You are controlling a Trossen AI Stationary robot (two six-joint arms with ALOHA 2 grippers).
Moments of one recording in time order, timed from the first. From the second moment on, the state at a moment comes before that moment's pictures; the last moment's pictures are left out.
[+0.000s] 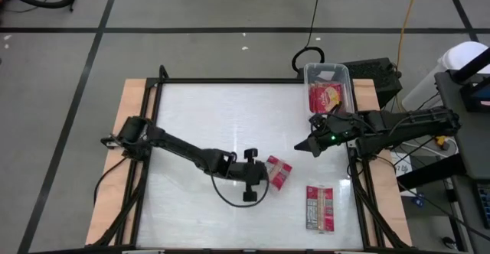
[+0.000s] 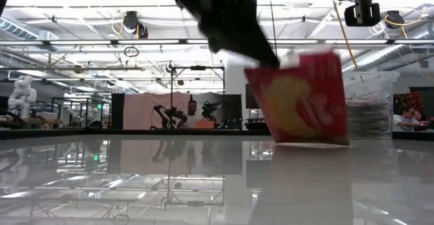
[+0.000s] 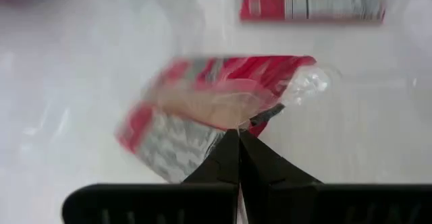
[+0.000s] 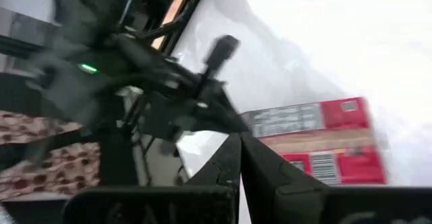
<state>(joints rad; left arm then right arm) -0.28 1.96 1.40 -0.21 -0.20 -0.13 0.11 0.86 0.82 -0.51 -0.05 1.09</state>
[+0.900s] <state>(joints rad) -0.06 1.68 1.40 -0.32 -0.05 -0.31 0.12 1.03 0.82 -0.31 0.15 0.92</state>
